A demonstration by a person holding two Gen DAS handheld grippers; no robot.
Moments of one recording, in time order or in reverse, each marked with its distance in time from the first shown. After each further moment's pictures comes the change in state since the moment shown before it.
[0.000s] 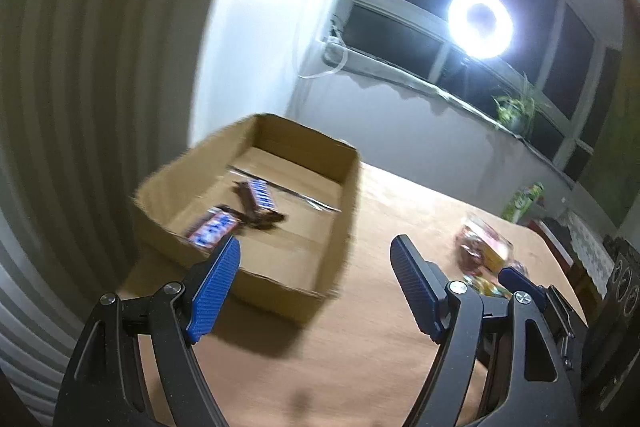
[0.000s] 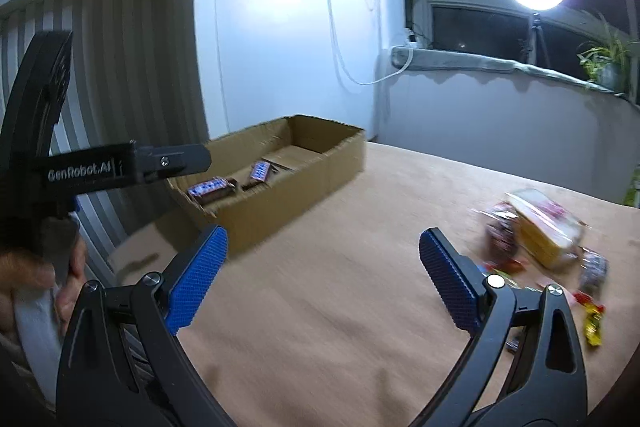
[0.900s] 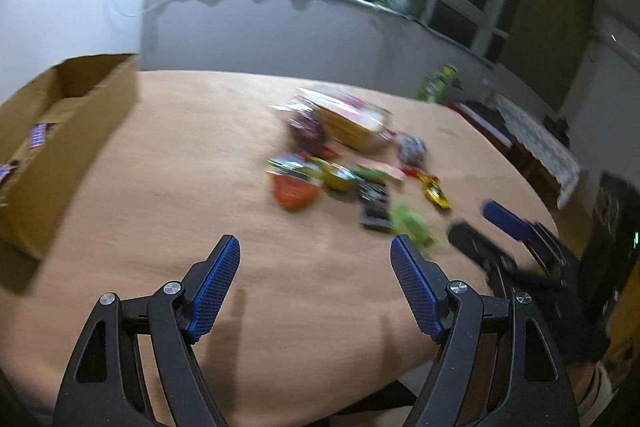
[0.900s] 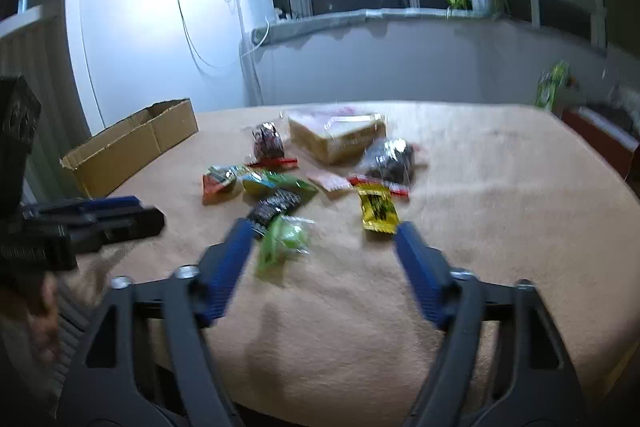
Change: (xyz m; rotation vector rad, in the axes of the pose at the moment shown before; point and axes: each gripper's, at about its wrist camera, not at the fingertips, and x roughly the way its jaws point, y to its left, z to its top) left arm 0.052 -0.166 -0.087 0.293 0.267 -0.273; right arm -0.090 -0.166 -0.080 0.254 0.064 -0.234
